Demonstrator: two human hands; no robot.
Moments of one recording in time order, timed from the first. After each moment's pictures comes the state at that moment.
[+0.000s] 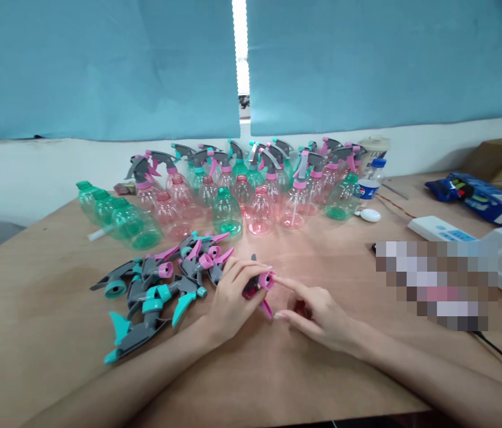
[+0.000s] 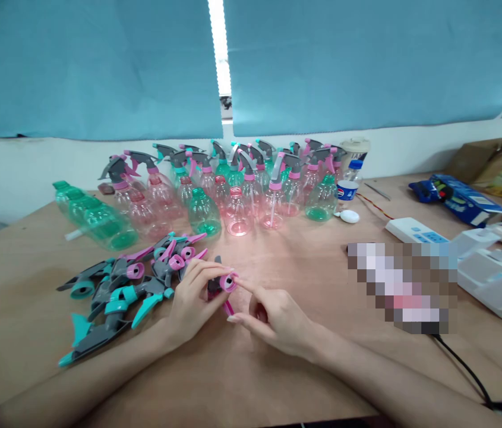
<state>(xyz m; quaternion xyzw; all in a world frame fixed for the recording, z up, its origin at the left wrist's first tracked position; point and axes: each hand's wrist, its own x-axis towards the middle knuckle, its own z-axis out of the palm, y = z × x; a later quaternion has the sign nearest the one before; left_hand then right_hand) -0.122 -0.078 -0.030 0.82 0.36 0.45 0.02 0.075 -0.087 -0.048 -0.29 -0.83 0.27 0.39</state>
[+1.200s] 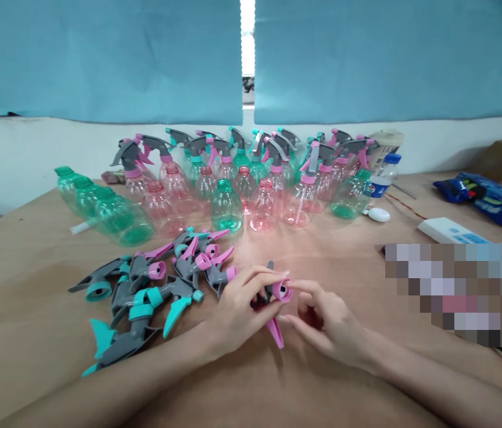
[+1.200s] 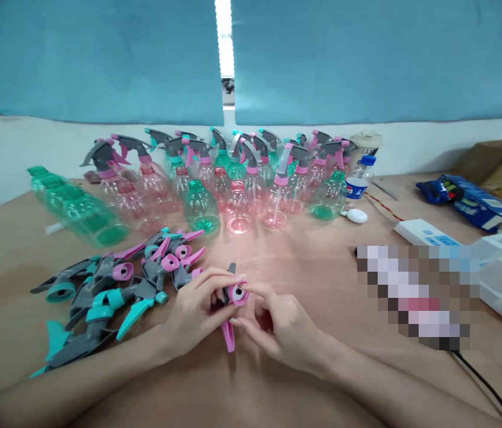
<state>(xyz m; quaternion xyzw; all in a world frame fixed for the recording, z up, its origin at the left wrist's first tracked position) -0.119 -0.079 -0.030 0.82 0.34 0.42 0.16 0.072 -0.086 -0.050 -0.29 -0.84 0.22 0.40</state>
